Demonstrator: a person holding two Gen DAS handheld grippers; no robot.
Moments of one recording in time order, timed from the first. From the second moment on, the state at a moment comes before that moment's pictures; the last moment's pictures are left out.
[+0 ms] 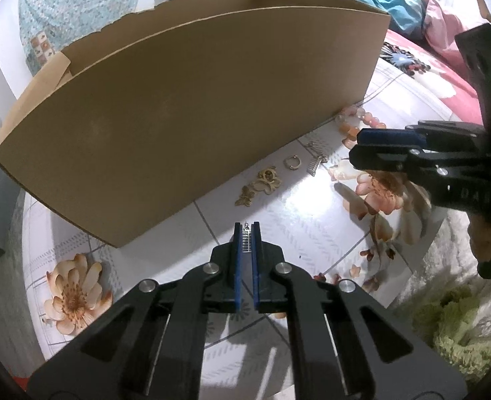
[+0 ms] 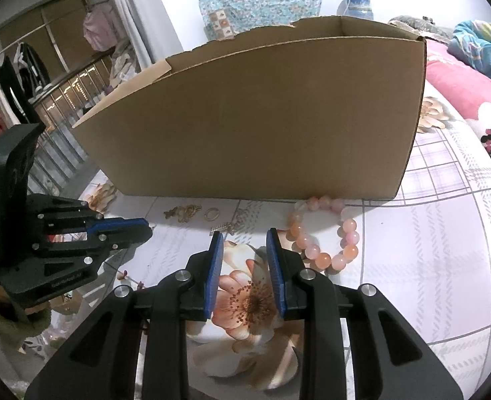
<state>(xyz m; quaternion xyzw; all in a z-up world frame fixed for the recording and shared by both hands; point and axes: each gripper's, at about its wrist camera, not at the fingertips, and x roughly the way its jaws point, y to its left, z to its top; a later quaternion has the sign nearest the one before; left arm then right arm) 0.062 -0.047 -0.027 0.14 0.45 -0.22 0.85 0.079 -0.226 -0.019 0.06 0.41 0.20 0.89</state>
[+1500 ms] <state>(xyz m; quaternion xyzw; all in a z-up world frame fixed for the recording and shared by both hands) 0.055 -0.019 -0.025 0.10 0.43 -0.24 0.86 0.097 -0.184 -0.016 -0.07 0.43 0.21 0.87</state>
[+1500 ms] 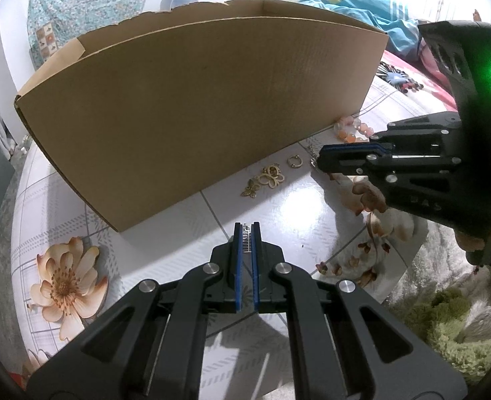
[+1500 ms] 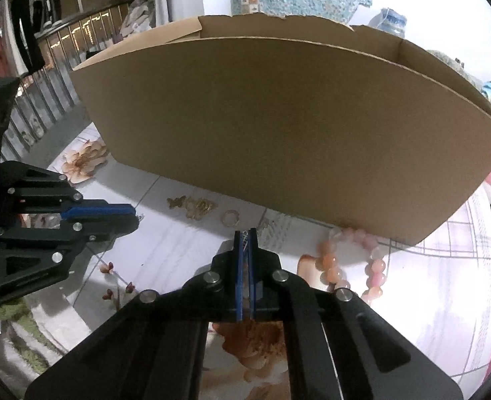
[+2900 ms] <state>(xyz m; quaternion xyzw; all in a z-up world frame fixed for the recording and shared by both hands) 0.044 -0.017 -0.010 0.08 0.41 -0.24 0.87 0.081 -0.219 0.022 0.02 0.43 0.21 0.88</state>
